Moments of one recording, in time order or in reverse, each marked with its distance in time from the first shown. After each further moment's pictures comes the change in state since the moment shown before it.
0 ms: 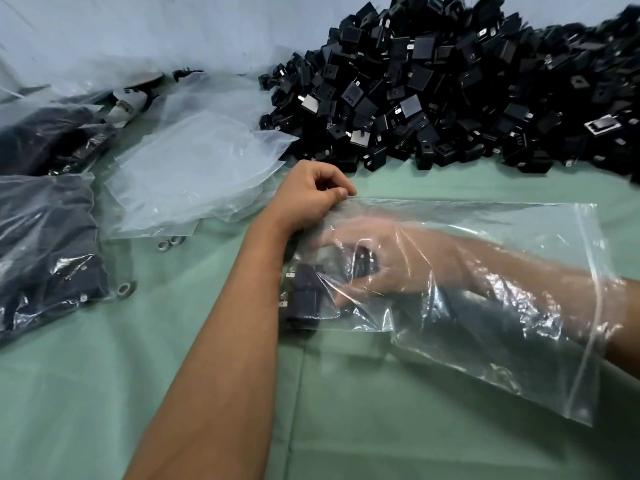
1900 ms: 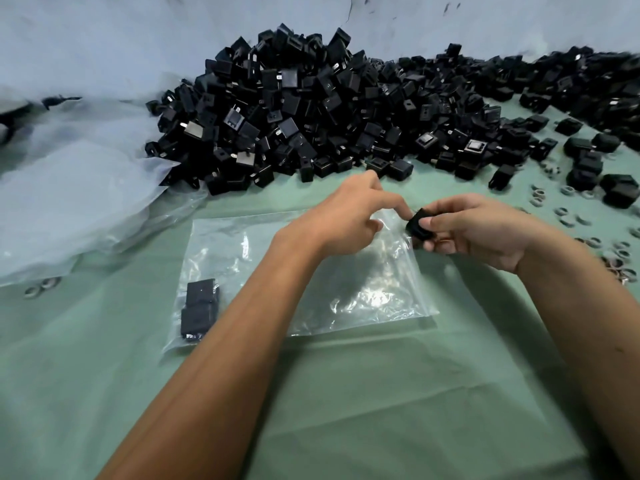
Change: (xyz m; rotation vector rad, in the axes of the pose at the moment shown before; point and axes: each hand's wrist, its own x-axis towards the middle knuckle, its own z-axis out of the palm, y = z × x) left_hand -0.010 0.127 0.140 0.418 -0.473 0.508; right_hand -0.165 0.052 -0.073 0.949 0.534 0.783
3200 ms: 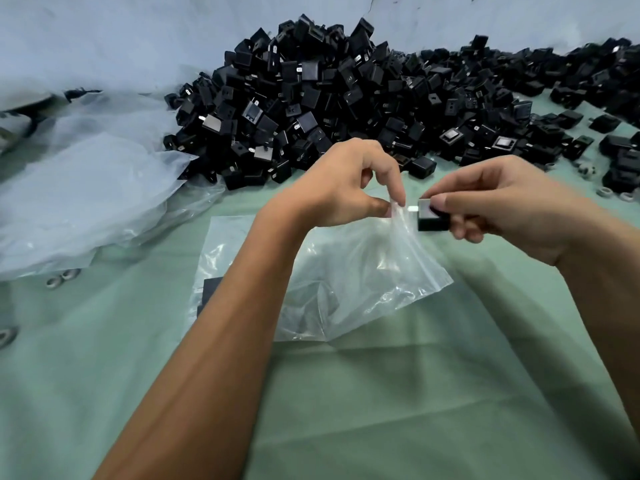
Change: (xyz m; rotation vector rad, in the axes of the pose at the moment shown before) left_hand -0.018 0.000 -0.051 -0.195 0.115 0.025; right_hand -0.015 -0.030 0.017 -0.258 0.013 -0.326
